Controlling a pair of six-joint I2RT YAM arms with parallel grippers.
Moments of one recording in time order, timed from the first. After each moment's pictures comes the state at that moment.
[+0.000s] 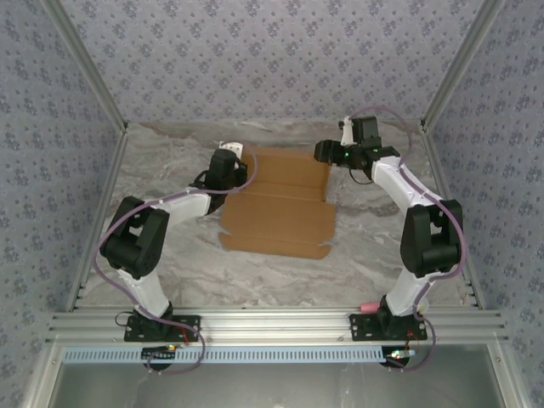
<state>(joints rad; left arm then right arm) -0.49 1.78 1.04 0.23 -0.23 -0.13 0.19 1.74 1.34 -0.34 -0.29 0.31</state>
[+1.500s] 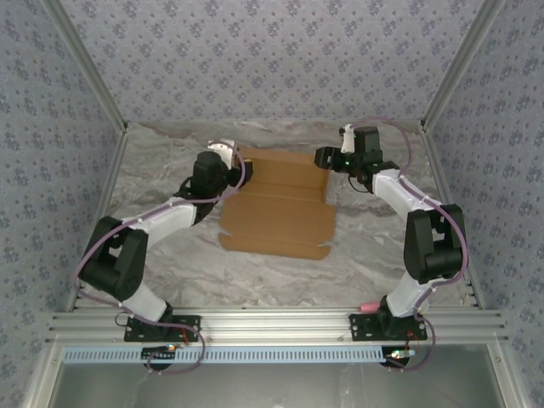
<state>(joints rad) -0.46 1.56 0.92 0.32 -0.02 -0.20 0.19 1.68 1.18 -0.13 -0.33 0.31</state>
